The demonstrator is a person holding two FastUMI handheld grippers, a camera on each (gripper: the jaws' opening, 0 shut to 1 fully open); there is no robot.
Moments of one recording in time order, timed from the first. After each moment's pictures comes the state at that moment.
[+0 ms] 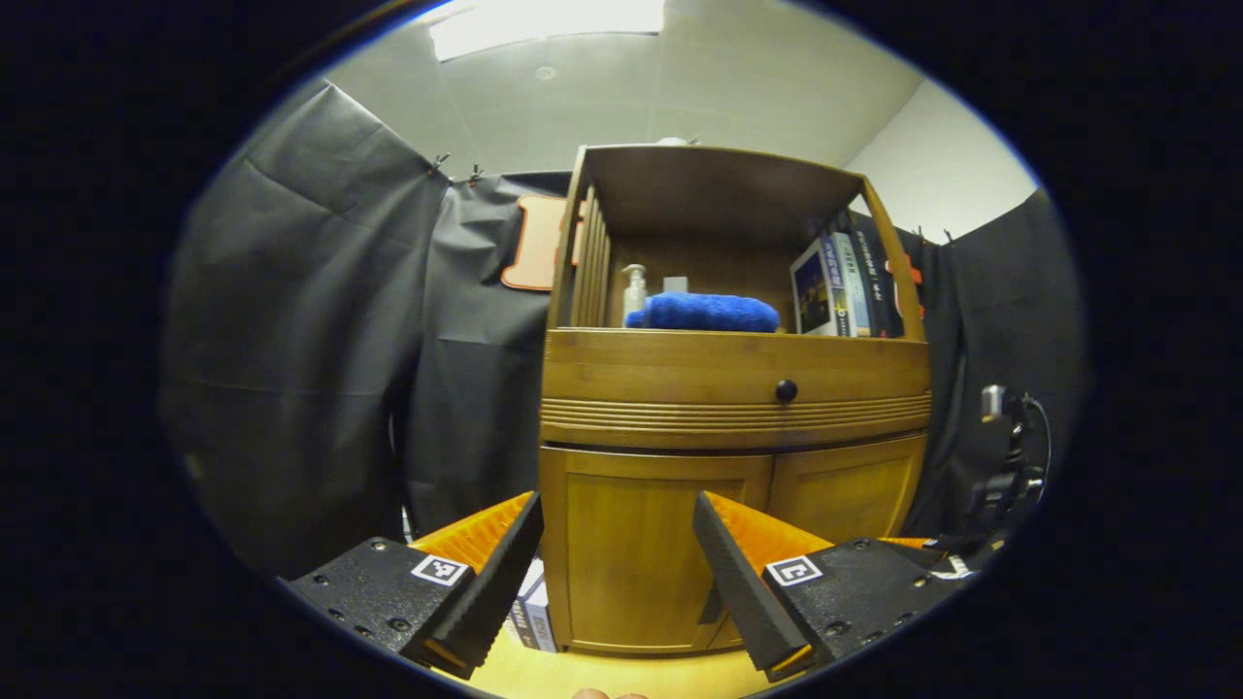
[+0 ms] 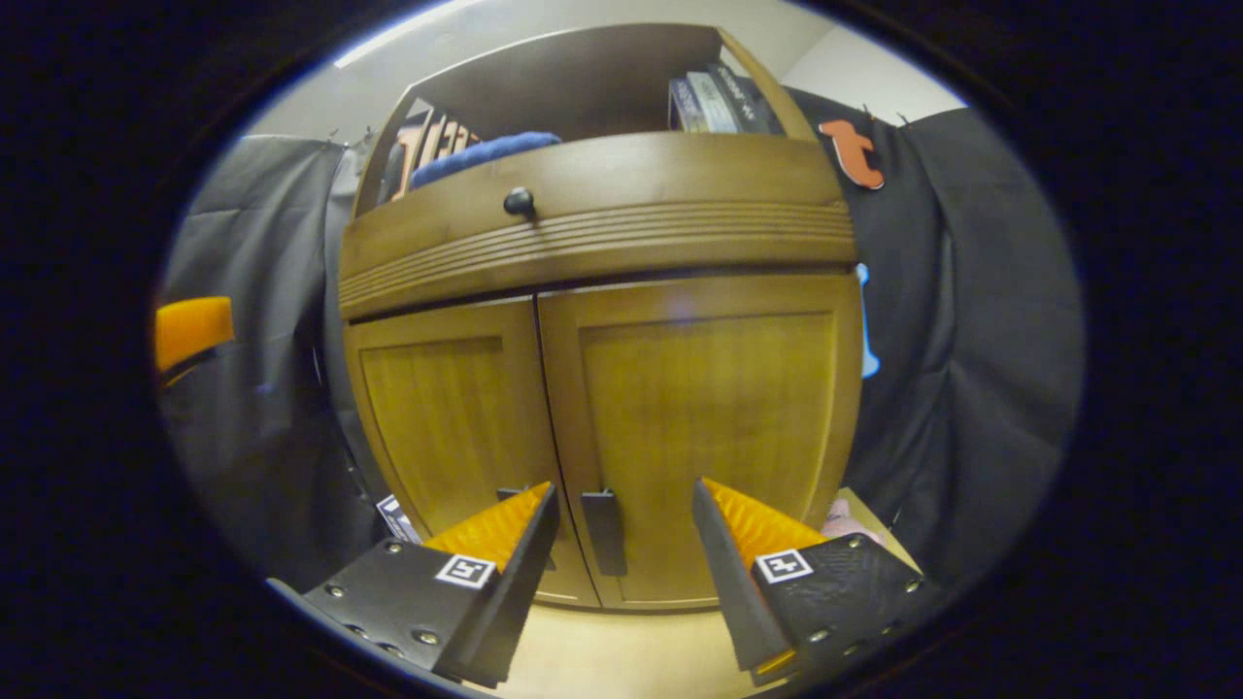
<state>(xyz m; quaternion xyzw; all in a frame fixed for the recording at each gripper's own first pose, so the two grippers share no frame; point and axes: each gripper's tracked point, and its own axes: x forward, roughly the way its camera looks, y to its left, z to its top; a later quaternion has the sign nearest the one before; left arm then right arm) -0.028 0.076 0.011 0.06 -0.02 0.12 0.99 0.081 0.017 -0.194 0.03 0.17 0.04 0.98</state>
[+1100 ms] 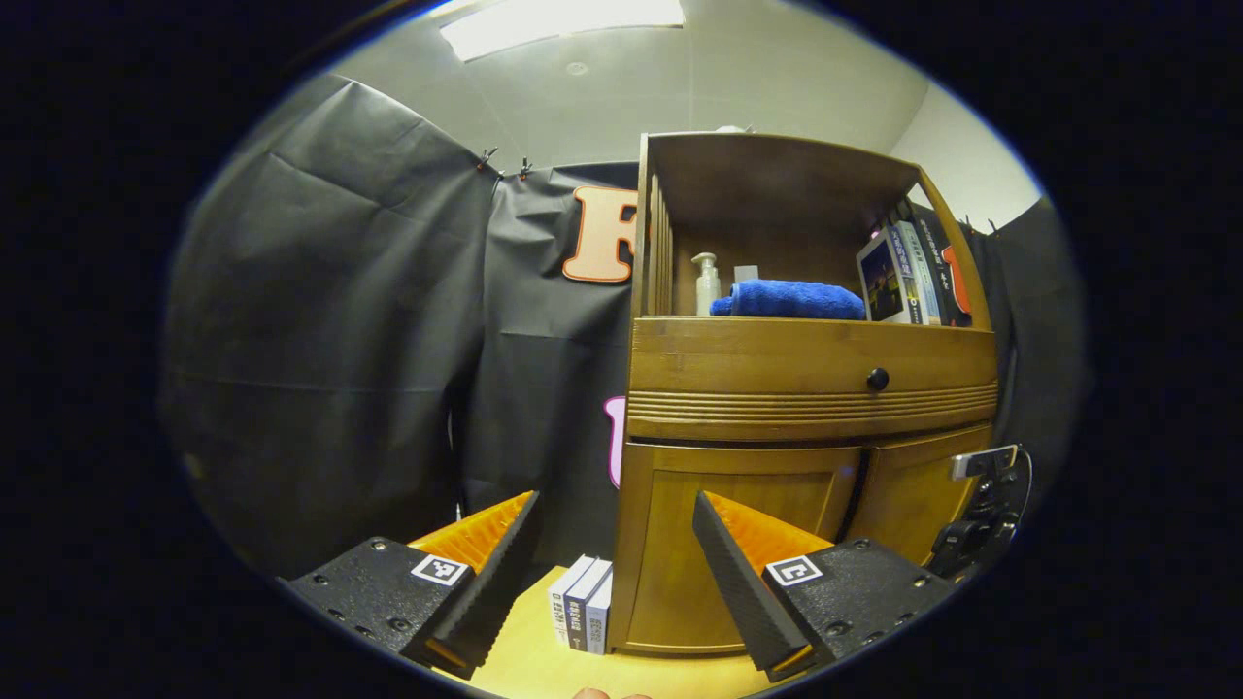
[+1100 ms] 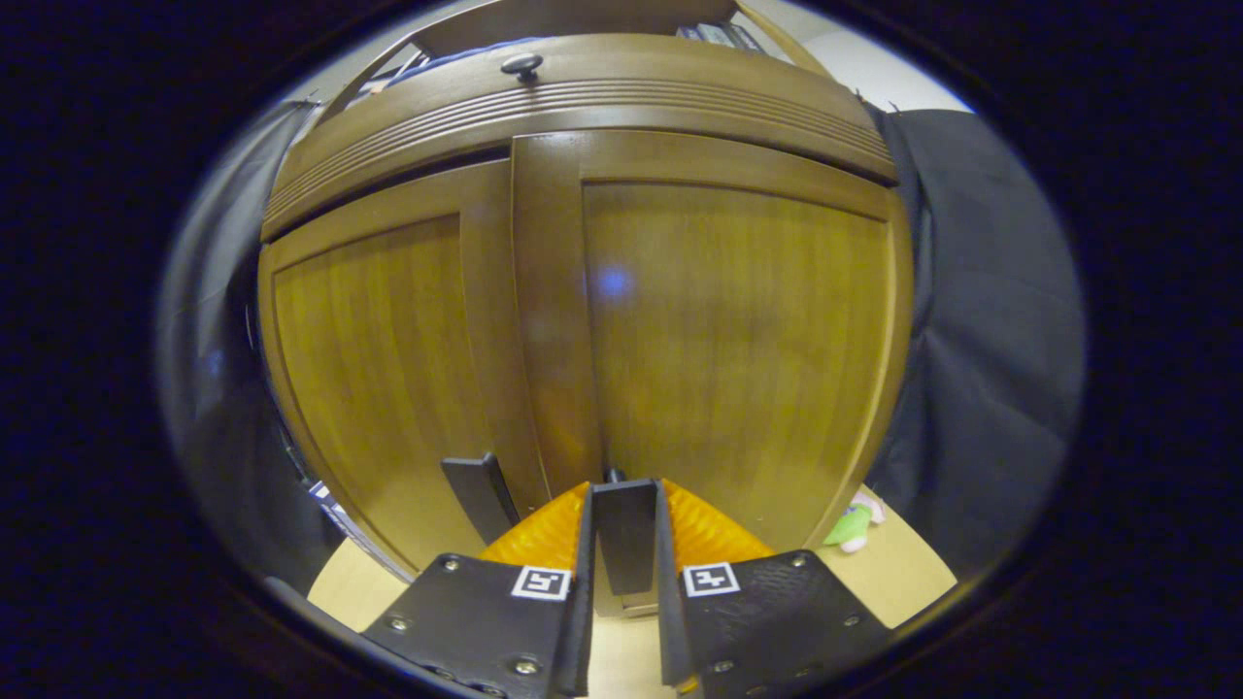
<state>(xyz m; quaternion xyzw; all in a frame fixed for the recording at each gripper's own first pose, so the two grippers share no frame) -0.028 0.130 0.009 0.06 -0.01 0.17 0.98 0.105 0.029 -0.257 0.02 0.21 -0.05 0.98</state>
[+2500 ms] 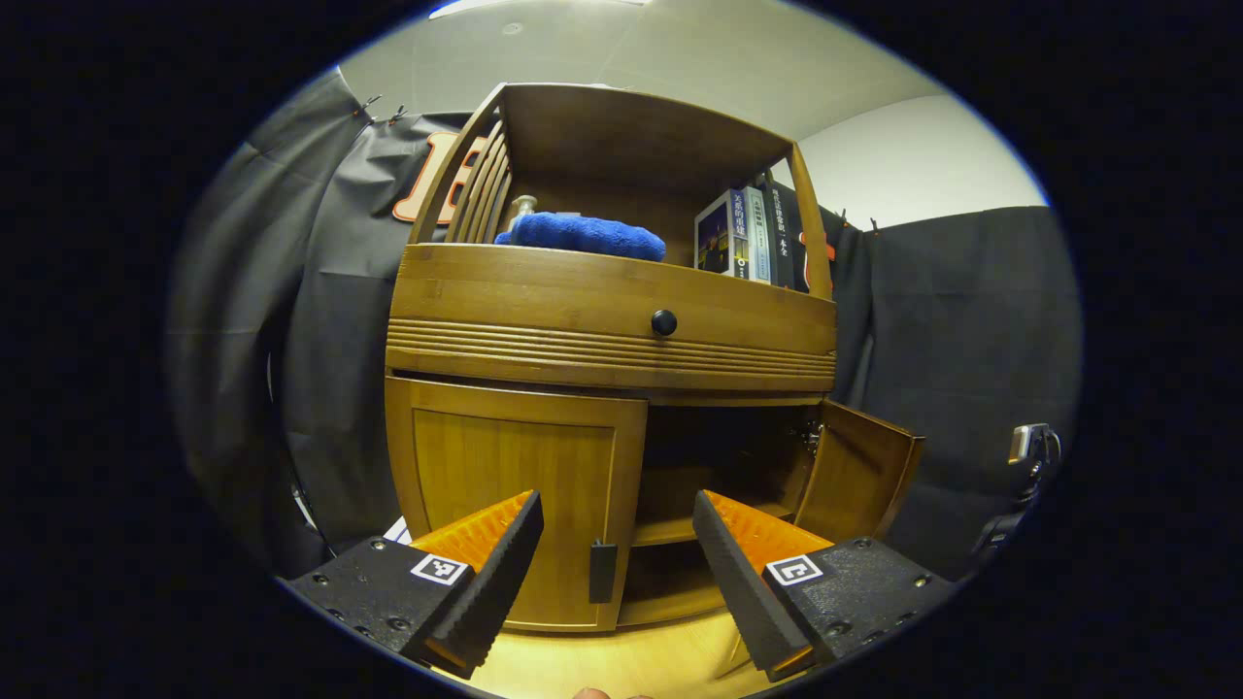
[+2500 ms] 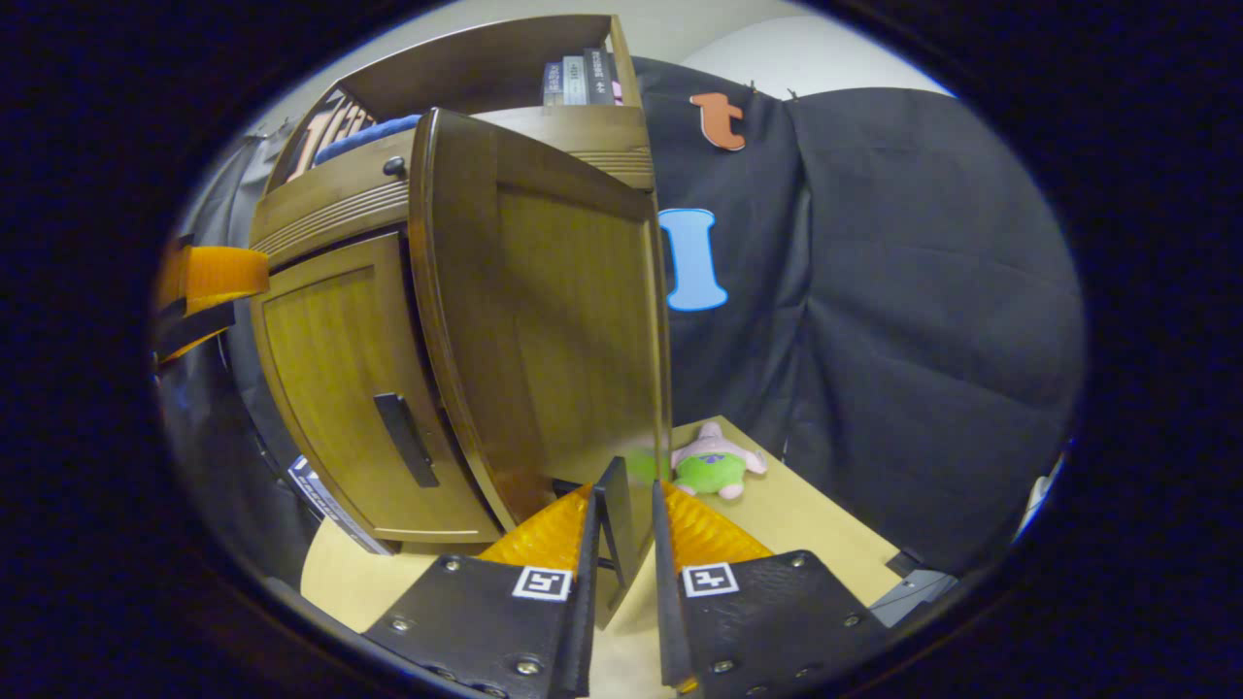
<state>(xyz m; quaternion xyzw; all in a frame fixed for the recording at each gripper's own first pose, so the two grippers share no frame) 0.013 -0.030 -0.055 0.02 0.06 -0.06 1.00 -0.052 -0.103 -0.225 0.03 0.22 -0.17 0.96</state>
